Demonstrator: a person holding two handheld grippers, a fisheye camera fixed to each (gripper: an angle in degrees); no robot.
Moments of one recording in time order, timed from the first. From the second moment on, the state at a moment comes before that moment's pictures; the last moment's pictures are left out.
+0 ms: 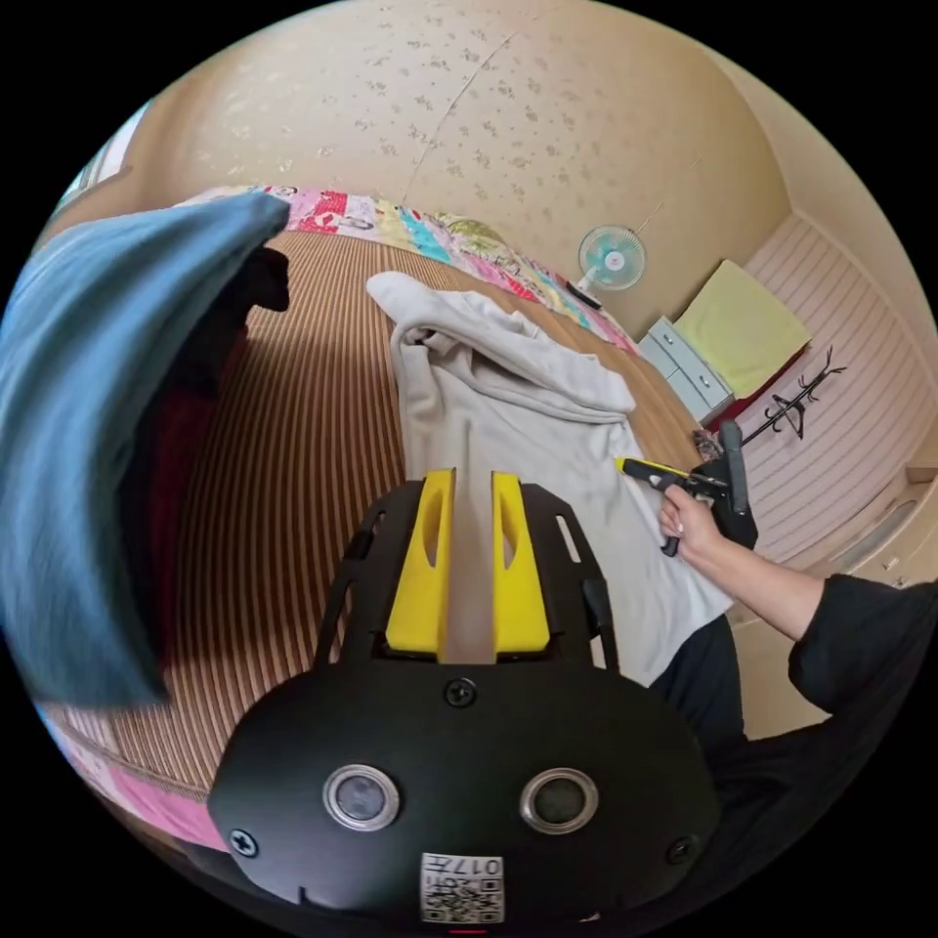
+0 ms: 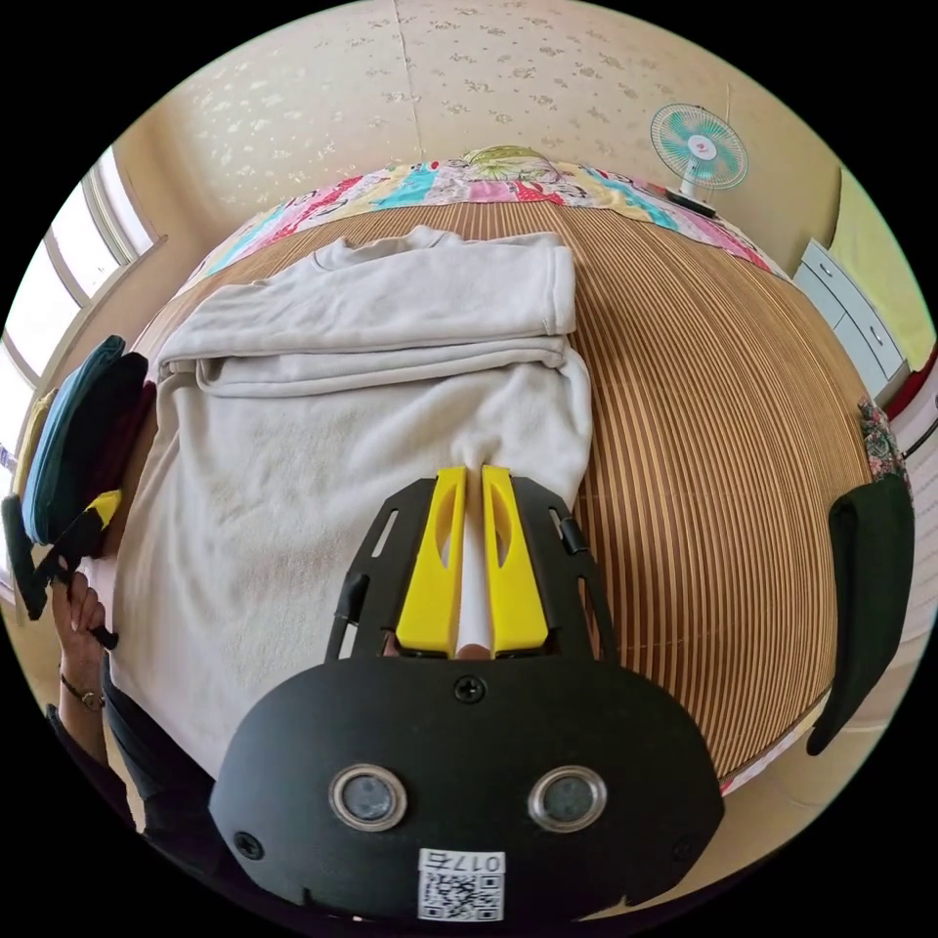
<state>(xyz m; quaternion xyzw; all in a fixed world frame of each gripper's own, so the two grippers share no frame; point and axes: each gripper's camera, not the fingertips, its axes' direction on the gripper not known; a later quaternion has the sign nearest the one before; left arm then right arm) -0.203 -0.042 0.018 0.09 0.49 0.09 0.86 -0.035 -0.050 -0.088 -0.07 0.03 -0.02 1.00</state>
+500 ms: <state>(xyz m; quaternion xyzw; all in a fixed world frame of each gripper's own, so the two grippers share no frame) -0.278 0.057 0.005 -0.05 0.45 0.05 0.89 -0.001 -0.069 -0.110 -0.08 -0.05 0.02 1.00</state>
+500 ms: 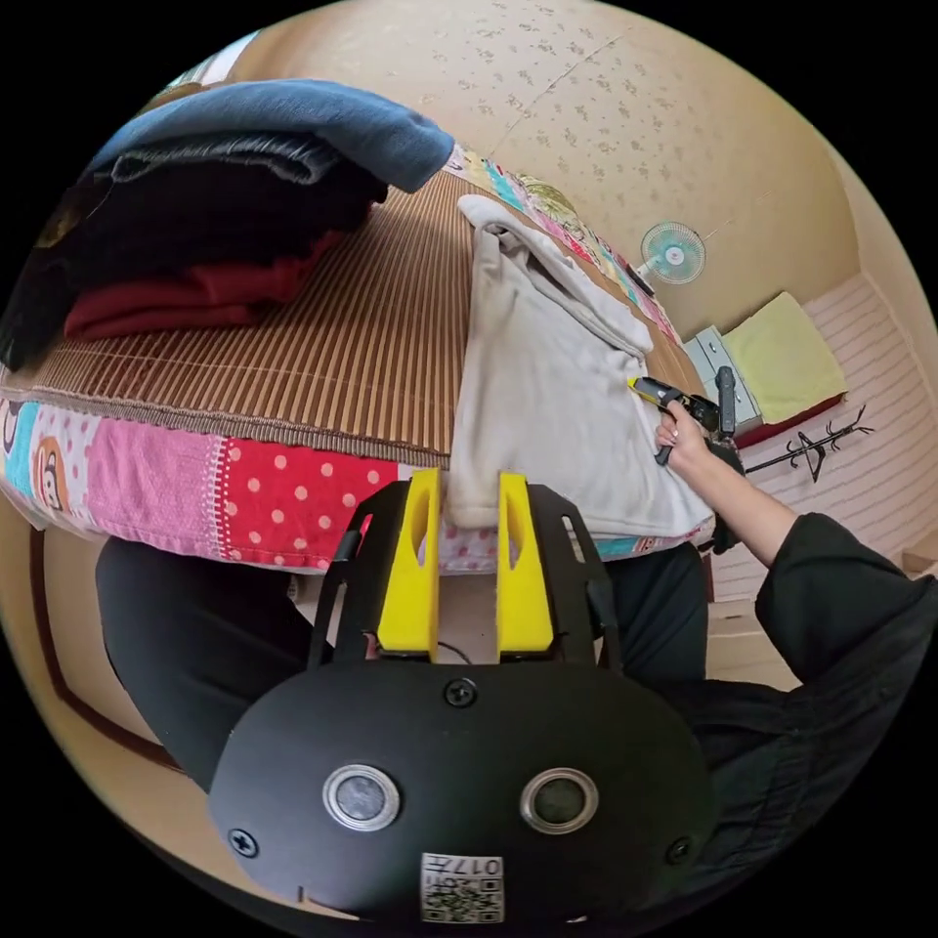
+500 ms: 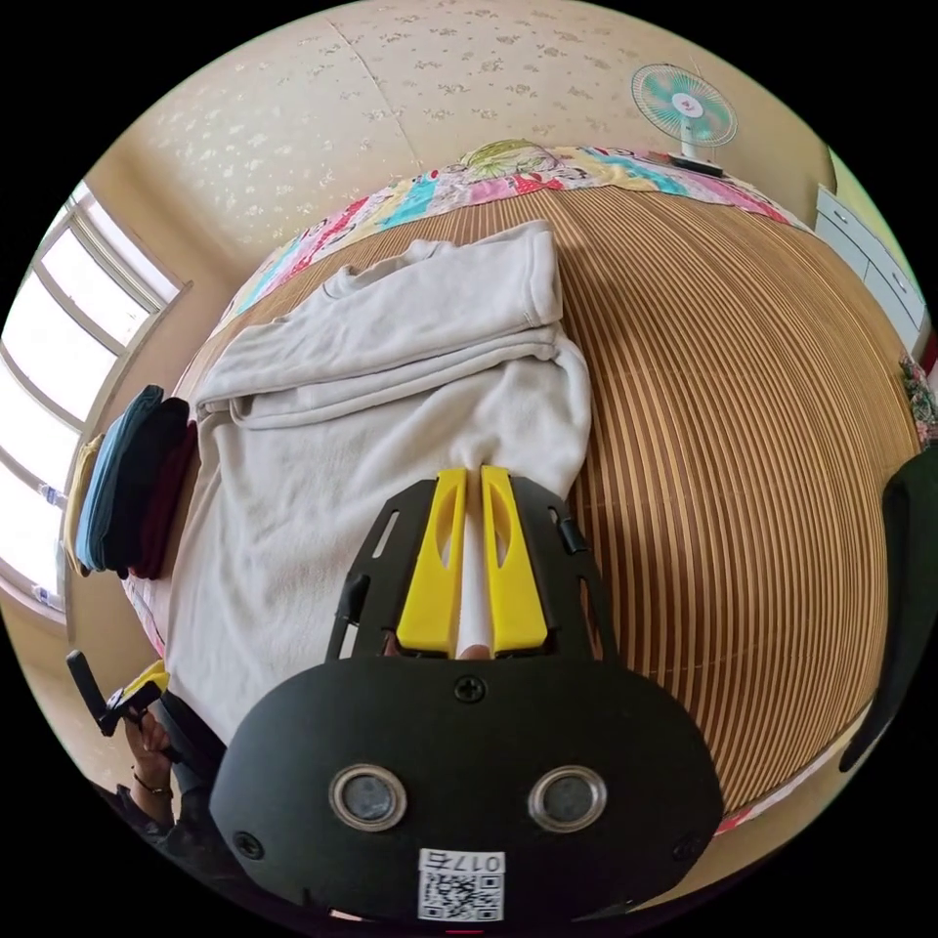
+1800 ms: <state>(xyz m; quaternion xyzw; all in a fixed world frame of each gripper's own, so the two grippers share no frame) -0.398 0.117 -0.127 -0.02 0.60 0.07 0.80 0.174 0.150 -0.455 0.06 -0.30 0.15 0.94</state>
